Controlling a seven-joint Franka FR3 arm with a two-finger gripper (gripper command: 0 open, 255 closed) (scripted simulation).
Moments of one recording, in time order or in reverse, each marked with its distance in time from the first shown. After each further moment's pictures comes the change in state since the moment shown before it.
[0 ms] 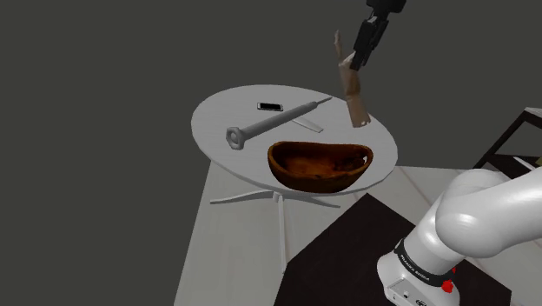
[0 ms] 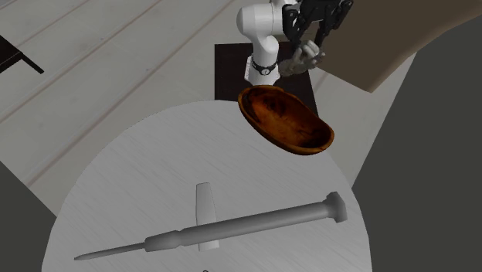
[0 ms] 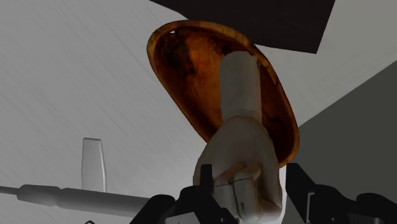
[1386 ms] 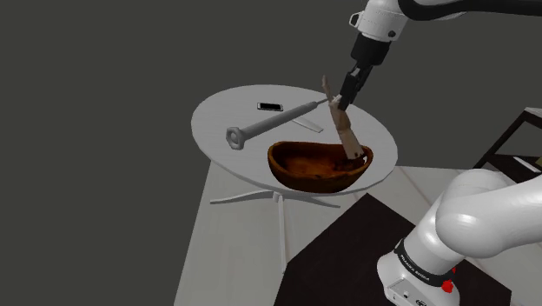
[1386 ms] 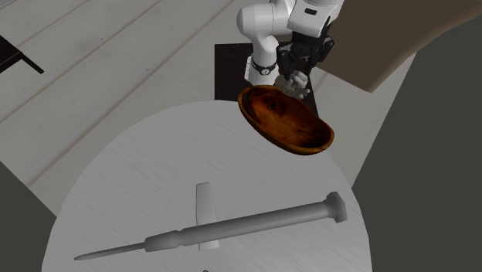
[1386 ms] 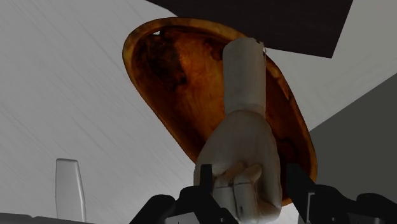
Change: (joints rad) arm 0.004 -0.105 0.009 -0.340 0.006 0.234 0.011
